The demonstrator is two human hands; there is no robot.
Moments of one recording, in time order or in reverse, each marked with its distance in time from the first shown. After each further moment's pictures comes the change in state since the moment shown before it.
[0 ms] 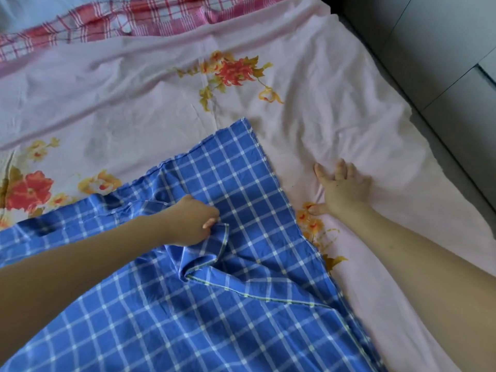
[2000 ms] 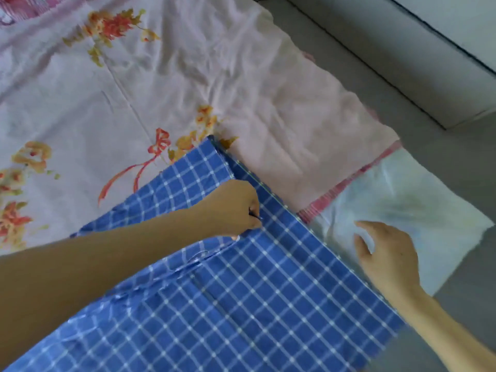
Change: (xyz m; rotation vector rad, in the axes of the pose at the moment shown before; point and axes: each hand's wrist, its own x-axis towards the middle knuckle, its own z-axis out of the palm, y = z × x) left_hand -0.090 0.320 0.012 -0.325 -0.064 0.158; right_hand -0.389 0.144 0.235 0.600 0.519 0.279
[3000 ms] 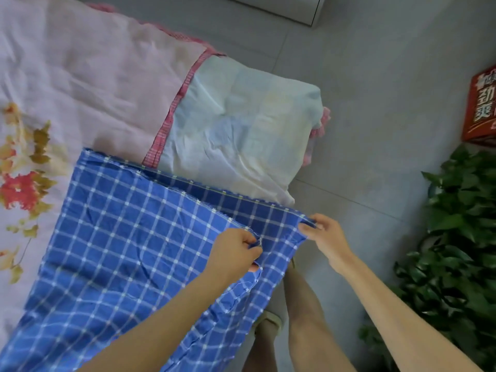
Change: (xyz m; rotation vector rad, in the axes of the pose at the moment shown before) left_hand -0.003 0.182 0.270 -0.336 -0.132 -0.191; right_hand -0.204 0.171 0.051 1.201 -0.149 0.916
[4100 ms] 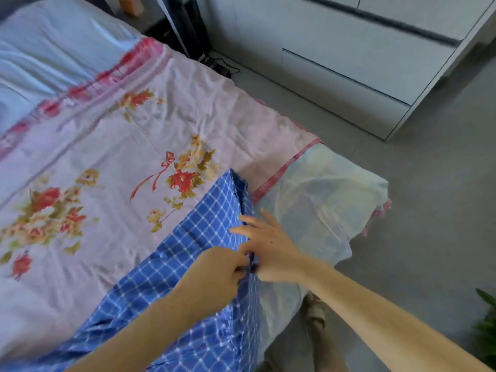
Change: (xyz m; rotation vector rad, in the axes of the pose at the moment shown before) left_hand -0.248 -0.045 -0.121 0.515 0.410 0.265; right_hand -0.200 -0.161 0.183 -1.185 -0.562 -1.458
